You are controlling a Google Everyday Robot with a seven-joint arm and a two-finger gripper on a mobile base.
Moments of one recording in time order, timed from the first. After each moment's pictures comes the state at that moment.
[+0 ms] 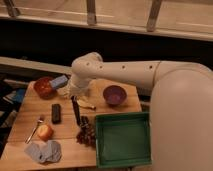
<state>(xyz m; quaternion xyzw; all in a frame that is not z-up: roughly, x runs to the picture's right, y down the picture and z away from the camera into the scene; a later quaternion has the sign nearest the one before) -0.138 0.029 0.759 -0.35 0.04 0.69 0.63</state>
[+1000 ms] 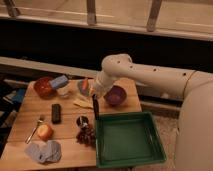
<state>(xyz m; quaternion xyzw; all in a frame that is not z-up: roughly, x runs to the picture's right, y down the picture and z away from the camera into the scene) -0.043 0.025 0.773 -0.33 0.06 0.74 0.59</state>
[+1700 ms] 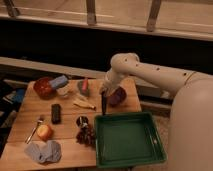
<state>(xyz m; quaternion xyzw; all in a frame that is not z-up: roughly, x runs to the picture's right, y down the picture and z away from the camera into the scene) 0.011 0.021 0.818 -0.32 0.10 0.77 0.54</state>
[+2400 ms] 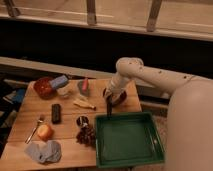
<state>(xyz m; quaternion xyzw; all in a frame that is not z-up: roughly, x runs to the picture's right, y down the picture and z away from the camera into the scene) 0.041 0.048 0.831 -0.33 0.15 0.78 0.51</state>
